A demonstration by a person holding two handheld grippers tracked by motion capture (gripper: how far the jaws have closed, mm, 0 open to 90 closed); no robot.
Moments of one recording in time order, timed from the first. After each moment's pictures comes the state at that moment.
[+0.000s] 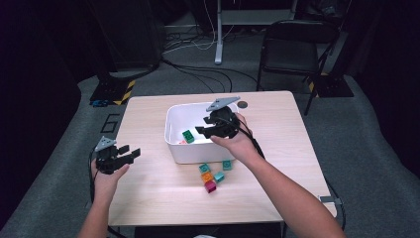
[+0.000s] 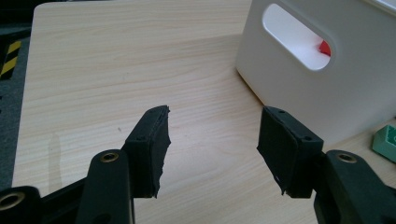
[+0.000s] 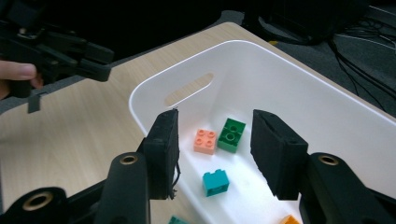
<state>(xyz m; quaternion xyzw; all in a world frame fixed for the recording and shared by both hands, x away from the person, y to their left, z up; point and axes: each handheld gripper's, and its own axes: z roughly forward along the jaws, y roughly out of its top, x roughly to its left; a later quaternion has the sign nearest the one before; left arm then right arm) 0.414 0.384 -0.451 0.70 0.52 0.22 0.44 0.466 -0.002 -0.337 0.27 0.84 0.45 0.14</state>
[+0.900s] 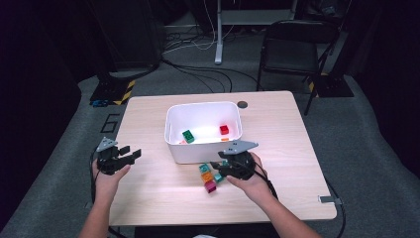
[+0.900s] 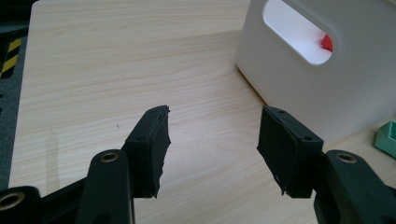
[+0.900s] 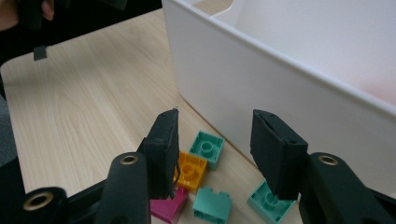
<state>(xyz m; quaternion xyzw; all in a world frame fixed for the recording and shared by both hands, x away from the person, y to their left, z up) 0.414 0.382 -0.453 0.71 0.52 0.22 0.43 0.391 -0.042 -0.420 0.28 0.83 0.46 0.15</state>
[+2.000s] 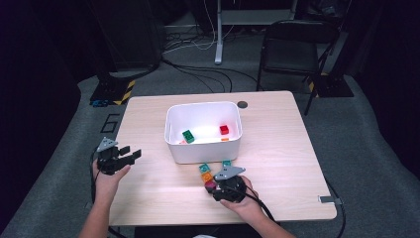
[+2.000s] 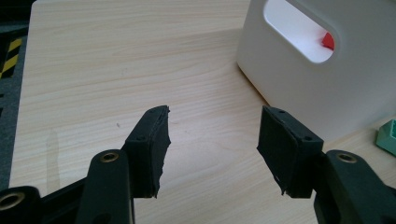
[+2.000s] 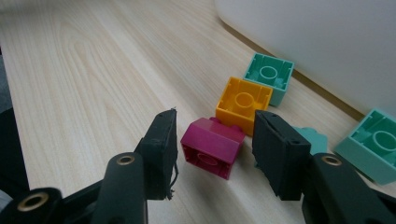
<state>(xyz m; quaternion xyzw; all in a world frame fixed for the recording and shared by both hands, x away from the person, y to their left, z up) 0.414 0.382 -0.453 0.71 0.52 0.22 0.43 0.363 -0.022 -0.499 0.28 0.86 0.42 0.11</state>
